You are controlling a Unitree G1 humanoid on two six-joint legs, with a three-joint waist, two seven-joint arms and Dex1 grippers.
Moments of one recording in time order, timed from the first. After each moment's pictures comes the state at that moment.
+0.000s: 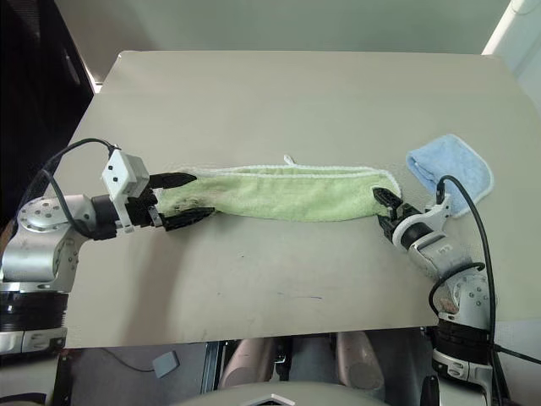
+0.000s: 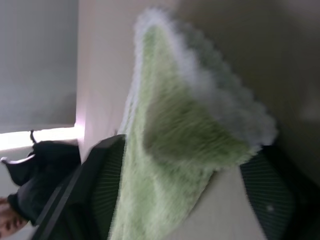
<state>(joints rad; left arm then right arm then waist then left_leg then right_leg) -0.33 0.81 0.14 0.08 -0.37 0.31 -1.12 -0.18 -0.28 -0.30 -0.16 1.78 0.64 -0.67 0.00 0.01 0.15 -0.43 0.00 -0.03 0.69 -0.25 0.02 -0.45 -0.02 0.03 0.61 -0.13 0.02</state>
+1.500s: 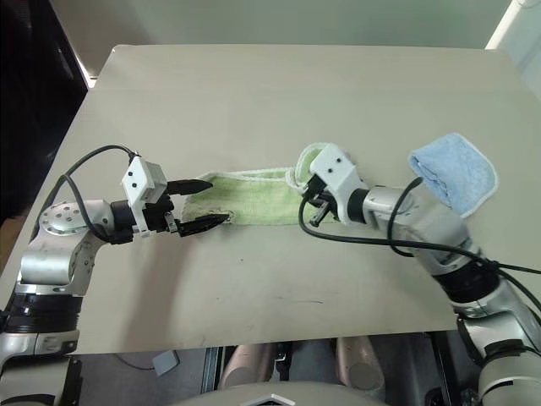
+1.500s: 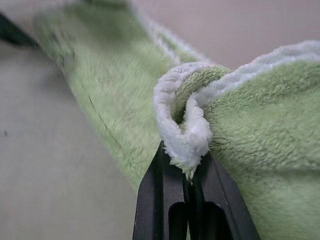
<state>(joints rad) -0.32 0.77 0.10 0.03 -0.37 0.33 -1.09 -0.67 -0.60 0.49 -0.24 0.55 0.84 0.37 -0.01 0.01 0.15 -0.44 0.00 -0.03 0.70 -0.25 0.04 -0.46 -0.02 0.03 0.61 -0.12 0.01</state>
